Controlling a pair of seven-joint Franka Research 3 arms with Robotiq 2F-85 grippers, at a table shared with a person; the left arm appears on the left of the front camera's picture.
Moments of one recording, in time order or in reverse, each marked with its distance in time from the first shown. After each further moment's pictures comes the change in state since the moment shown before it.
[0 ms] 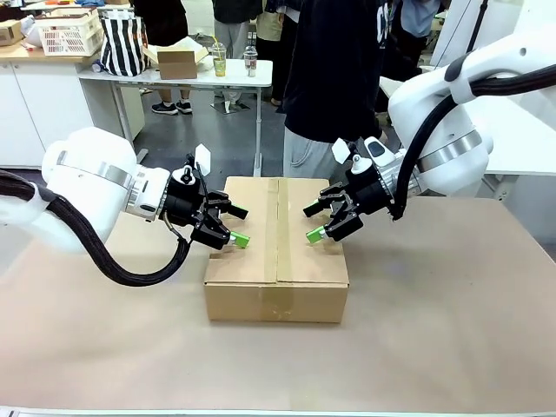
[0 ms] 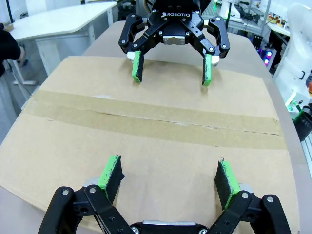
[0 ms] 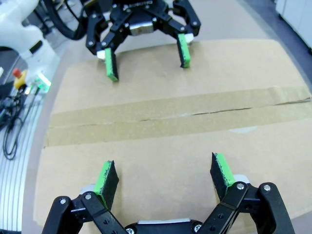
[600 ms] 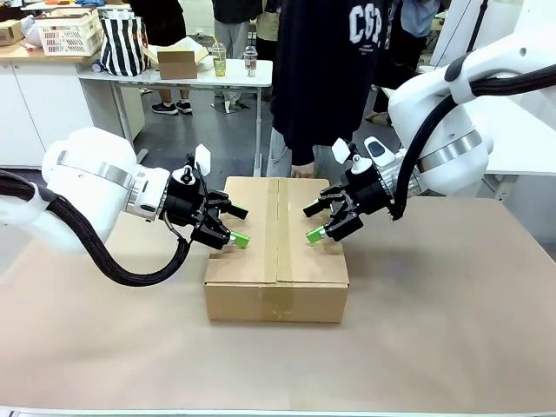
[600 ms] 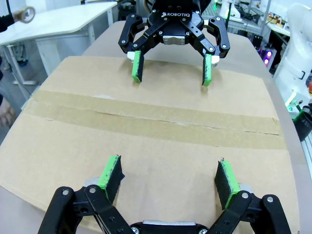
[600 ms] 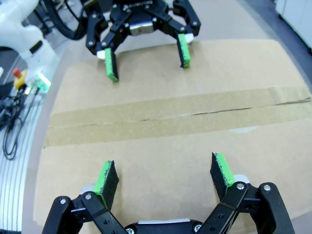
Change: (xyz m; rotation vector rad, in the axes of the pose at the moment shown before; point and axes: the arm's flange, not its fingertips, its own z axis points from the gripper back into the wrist) left arm 0.000 0.000 0.000 0.000 0.000 0.000; right arm 0.000 0.000 0.000 0.000 0.000 0.000
